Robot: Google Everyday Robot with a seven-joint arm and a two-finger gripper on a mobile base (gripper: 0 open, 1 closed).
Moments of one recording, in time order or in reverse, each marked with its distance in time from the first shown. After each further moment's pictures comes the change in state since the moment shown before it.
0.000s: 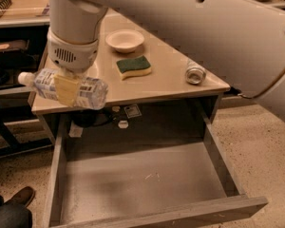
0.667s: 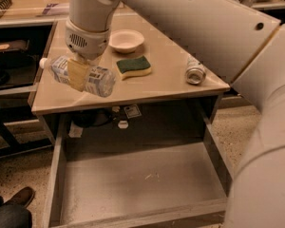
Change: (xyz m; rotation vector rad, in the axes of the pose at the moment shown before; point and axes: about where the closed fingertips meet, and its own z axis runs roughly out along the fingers) arm 0.007 -0.059 0.006 -0.008 -0.007 0.160
